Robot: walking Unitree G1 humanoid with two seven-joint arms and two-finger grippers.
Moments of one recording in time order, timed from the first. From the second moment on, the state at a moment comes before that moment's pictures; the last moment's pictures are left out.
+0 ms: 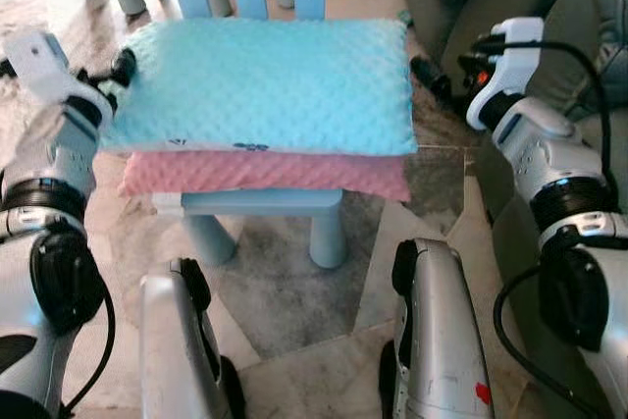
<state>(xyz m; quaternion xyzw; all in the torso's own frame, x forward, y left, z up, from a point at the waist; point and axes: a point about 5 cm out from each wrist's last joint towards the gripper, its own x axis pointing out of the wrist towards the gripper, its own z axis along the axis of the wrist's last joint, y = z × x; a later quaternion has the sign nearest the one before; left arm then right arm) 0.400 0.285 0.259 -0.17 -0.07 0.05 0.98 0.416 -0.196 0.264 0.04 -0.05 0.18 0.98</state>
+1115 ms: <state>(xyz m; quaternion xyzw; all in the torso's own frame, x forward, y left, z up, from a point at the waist) 0.397 0.285 0.271 -0.26 0.04 -0.04 0.97 0.408 -0.195 0.287 0.20 0.01 0.33 0.92</state>
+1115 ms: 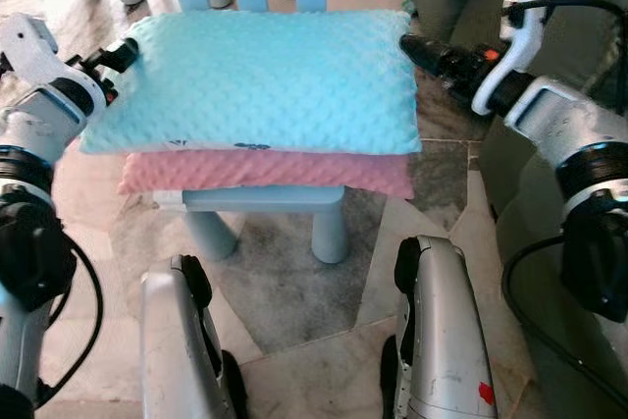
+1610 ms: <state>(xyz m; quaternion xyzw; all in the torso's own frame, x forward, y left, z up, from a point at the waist) 0.389 0.283 0.256 -0.25 0.01 -0.14 0.96 0.404 -0.241 0.261 0.14 0.01 0.18 0.97</state>
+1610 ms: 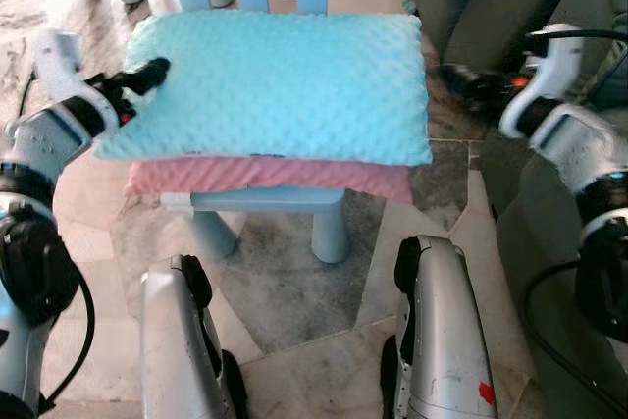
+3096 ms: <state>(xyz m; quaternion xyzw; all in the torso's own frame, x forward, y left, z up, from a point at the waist) 0.389 0.270 0.254 -0.32 0.05 -0.19 0.93 0.403 -0.160 0.257 0.17 0.07 0.43 0.88</state>
